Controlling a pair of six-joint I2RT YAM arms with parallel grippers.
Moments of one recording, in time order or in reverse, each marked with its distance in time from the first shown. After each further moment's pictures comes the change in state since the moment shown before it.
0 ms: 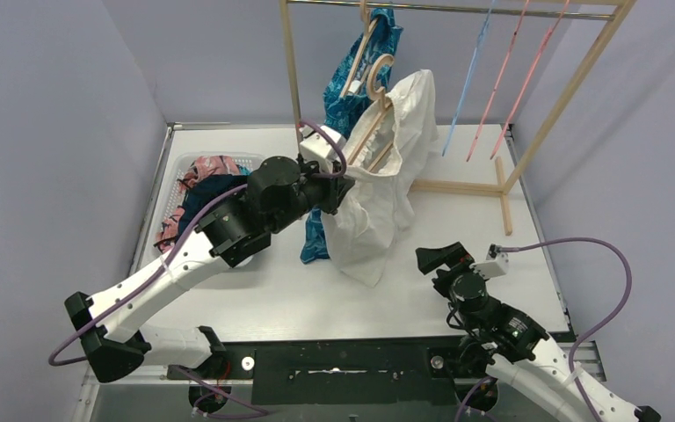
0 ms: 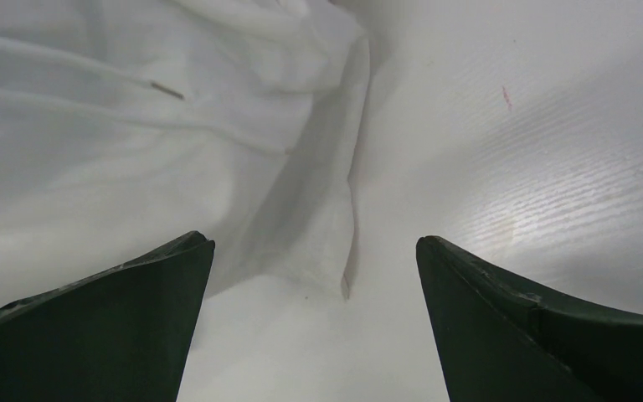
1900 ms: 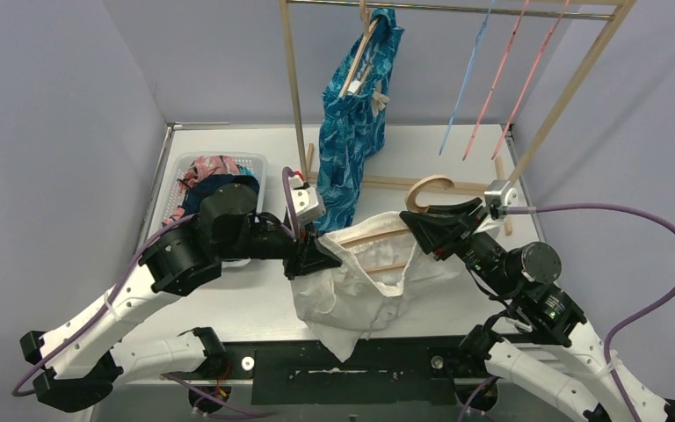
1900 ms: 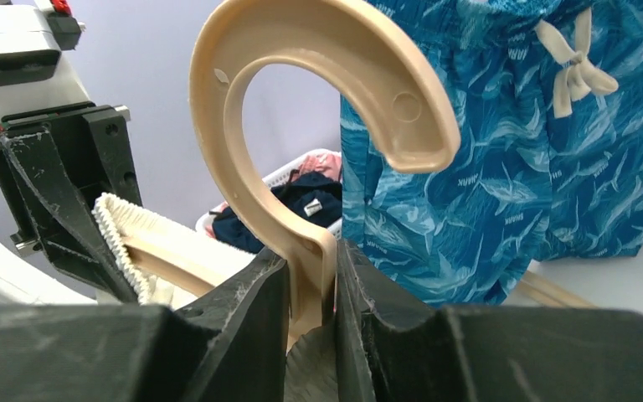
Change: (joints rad) left arm -0.011 -0.272 -0.095 -0.332 0.678 0.035; right arm -0.007 0.259 0.531 0.472 -0.632 -0.951
